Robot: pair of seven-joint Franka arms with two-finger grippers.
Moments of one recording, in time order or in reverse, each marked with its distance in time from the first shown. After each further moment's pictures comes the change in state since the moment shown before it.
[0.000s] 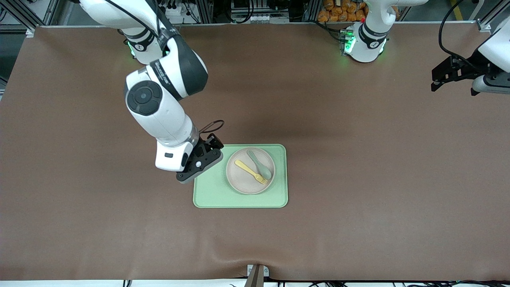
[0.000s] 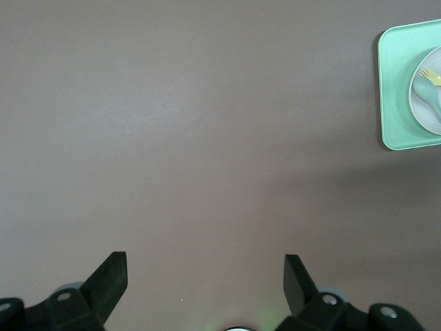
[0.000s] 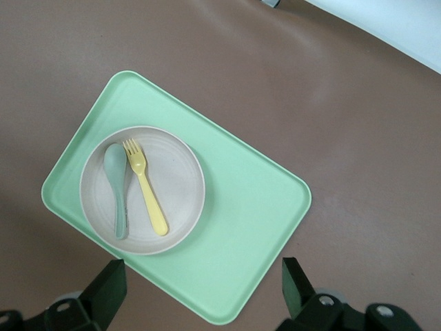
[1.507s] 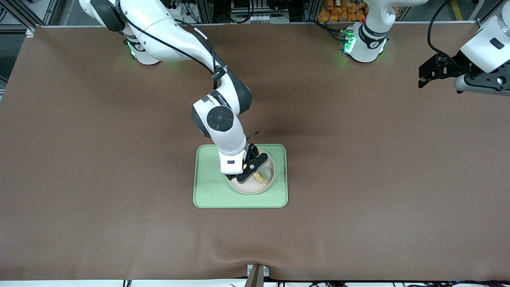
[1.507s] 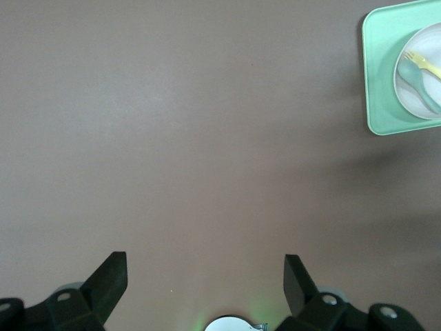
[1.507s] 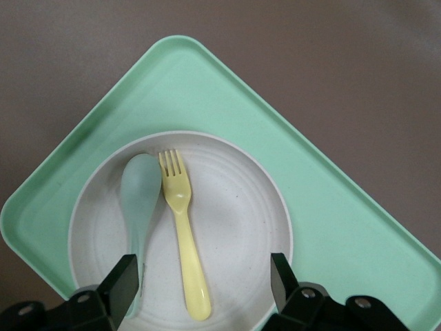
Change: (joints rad) left arm 0.001 -0.001 -0.035 -0.008 -0.021 -0.028 -0.023; right arm 0.146 0.255 0.000 0.008 -0.048 0.270 -0.001
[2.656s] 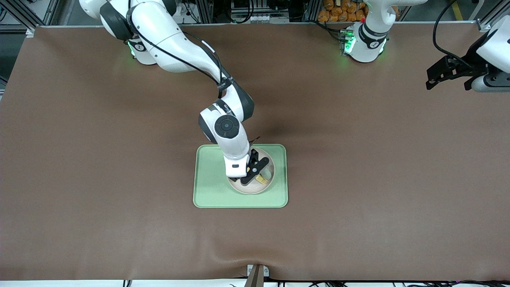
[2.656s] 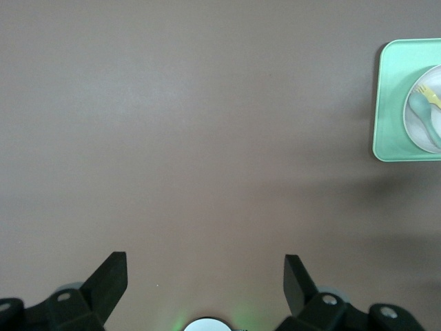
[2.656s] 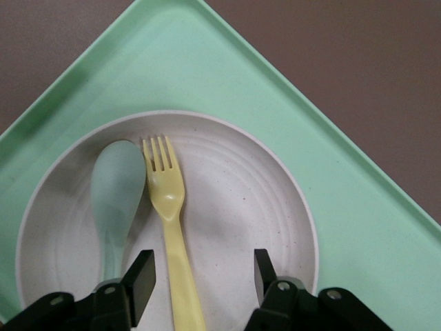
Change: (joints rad) left arm 0.031 -0.011 -0.008 0.004 -0.001 0.001 -0.113; right arm 0.012 0.084 -0.008 0.002 -0.016 0.077 0.002
